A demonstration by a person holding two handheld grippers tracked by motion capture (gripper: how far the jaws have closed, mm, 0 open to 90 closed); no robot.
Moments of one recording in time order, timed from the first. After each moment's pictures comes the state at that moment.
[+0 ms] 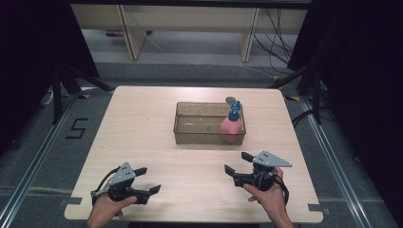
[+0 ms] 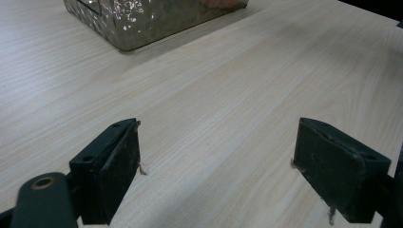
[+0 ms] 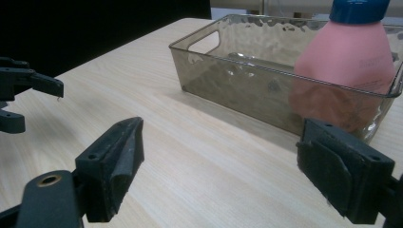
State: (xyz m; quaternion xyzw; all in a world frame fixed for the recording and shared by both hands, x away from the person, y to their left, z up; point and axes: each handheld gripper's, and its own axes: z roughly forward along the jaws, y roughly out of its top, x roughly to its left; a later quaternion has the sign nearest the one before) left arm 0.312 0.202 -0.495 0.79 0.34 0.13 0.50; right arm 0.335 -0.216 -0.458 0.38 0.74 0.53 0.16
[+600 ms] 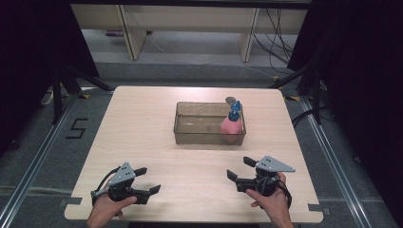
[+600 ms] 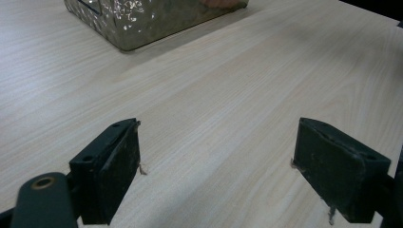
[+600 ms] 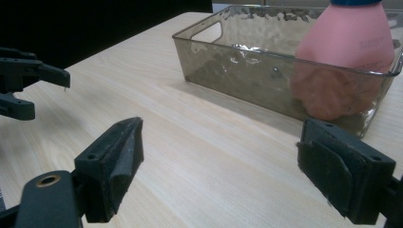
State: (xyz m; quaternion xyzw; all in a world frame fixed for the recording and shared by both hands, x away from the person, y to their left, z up) left arm 0.312 0.202 -0.496 0.79 0.34 0.13 0.50; right arm 0.324 -0.223 -0.464 0.38 0.74 0.53 0.16
